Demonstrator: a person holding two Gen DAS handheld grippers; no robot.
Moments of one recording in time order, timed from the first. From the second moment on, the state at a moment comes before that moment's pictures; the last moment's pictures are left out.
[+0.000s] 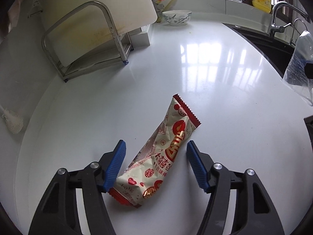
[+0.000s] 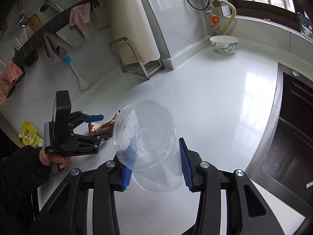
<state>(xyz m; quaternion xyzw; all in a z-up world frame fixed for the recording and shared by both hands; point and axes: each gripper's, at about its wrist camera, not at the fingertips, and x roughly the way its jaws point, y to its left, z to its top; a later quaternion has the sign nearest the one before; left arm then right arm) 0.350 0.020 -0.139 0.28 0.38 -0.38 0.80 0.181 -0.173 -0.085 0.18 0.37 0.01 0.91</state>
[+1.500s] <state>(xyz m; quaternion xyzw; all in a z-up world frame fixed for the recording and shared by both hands) 0.069 -0.022 -0.053 0.11 0.47 -0.22 0.85 -0.014 -0.209 -0.084 0.20 0.45 0.04 0.87</state>
